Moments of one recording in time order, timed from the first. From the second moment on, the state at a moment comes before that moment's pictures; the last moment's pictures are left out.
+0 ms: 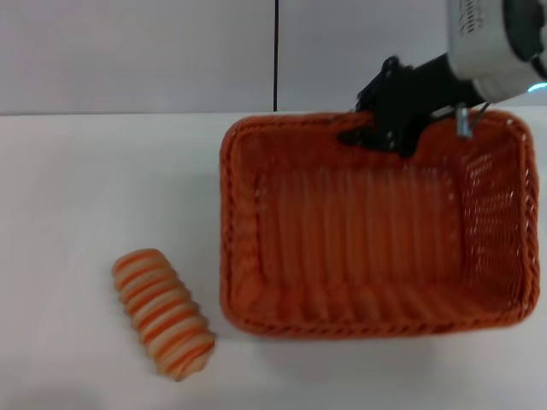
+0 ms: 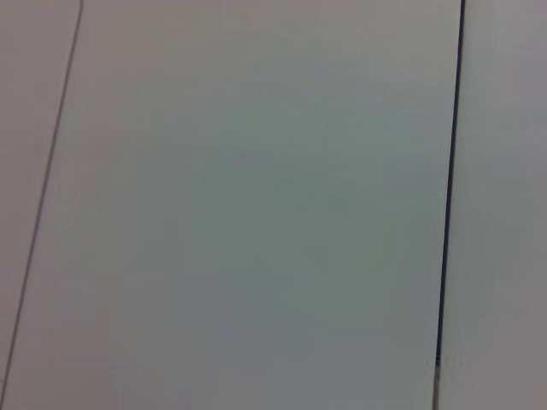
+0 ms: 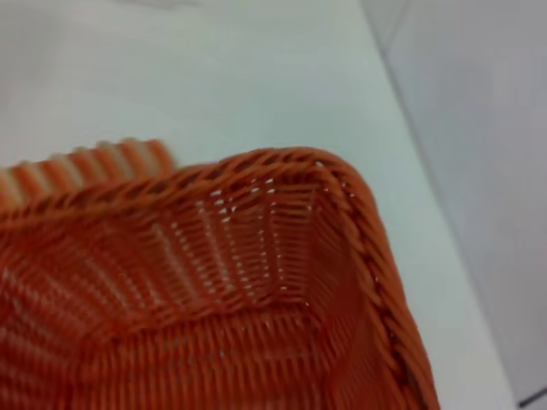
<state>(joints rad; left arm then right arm) 0.02 -2.07 -0.12 0.13 1.43 1.67 -0.54 0.83 2.07 -1.11 -0.99 0.80 1.44 -1.63</state>
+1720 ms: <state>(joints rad) 0.02 -2.06 -0.14 0.11 1.43 1.66 -0.54 0.72 2.08 -1.60 -1.12 0.77 1.13 -1.56</state>
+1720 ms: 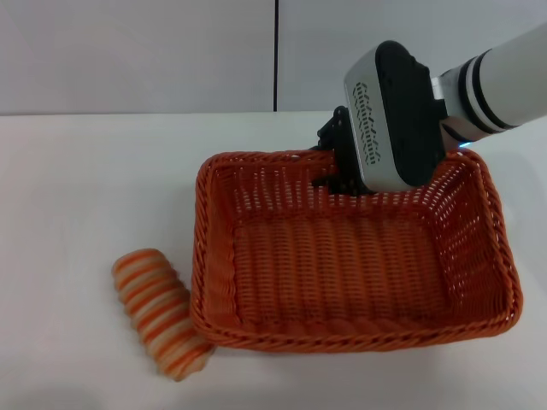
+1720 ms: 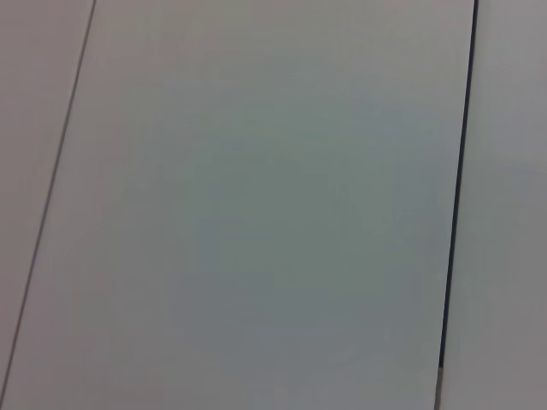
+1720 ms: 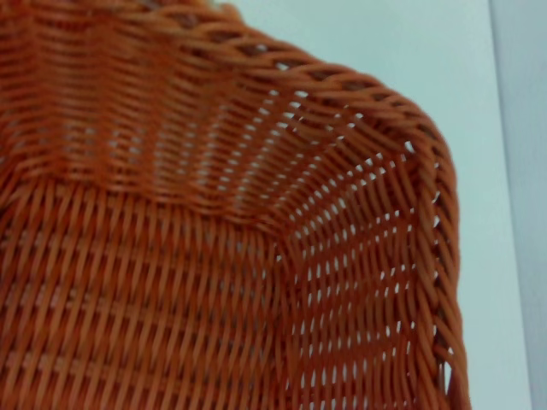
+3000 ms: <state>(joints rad) -0.02 -2.05 0.20 0.81 1.54 1.68 -1.35 0.20 2.08 -1.21 -1.57 1.60 1.27 -1.50</state>
